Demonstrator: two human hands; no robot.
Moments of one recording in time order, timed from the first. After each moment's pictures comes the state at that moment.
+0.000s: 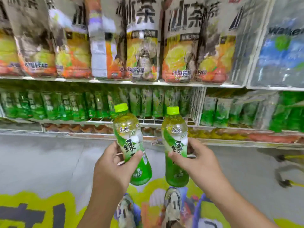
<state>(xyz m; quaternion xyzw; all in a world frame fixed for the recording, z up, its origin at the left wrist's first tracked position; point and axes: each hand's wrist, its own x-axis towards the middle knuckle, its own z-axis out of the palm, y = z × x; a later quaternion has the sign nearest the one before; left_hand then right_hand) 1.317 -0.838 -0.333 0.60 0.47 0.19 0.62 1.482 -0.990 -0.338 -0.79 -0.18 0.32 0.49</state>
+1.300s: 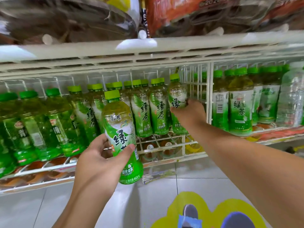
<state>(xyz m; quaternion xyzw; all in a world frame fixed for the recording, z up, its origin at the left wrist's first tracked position) 1.447 -0.721 -0.510 0.66 0.44 0.15 0.59 1.700 -0.840 -0.562 -0.92 -0.04 0.12 0.36</state>
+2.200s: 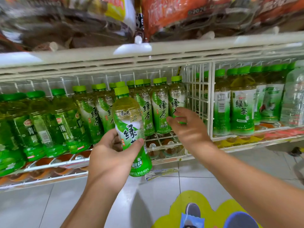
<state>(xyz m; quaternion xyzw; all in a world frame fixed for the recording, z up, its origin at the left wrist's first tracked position) 1.461 -0.735 -0.498 0.66 0.43 0.16 0.59 1.632 -0.864 -0.530 -0.85 -0.13 0.21 0.46</state>
